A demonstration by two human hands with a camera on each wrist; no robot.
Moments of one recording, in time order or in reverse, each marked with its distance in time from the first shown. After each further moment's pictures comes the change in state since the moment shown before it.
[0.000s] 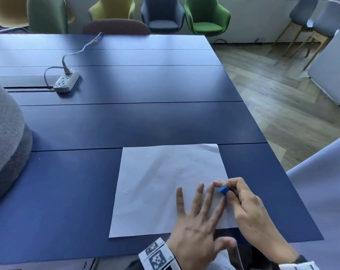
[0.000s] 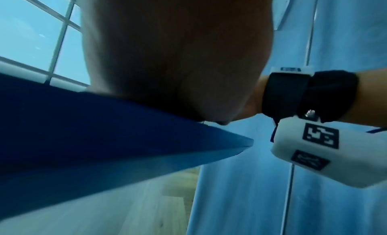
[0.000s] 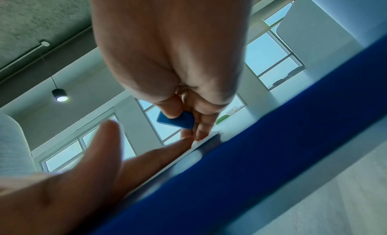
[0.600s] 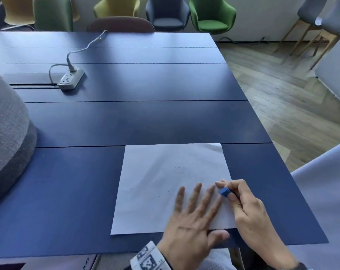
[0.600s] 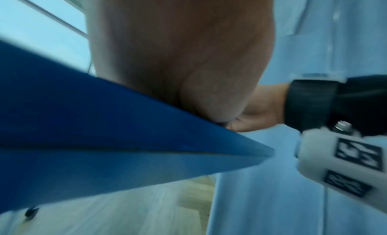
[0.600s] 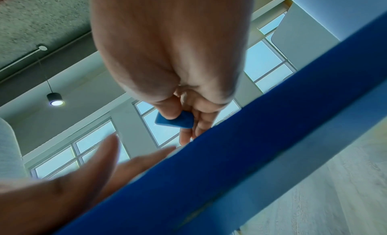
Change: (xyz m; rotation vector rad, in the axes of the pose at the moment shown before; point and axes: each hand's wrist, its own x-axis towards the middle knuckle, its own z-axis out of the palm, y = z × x) left_hand 0.000 -0.015 0.013 0.116 0.275 0.010; right_hand -0.003 0.003 0.007 -0.028 0.023 -0.004
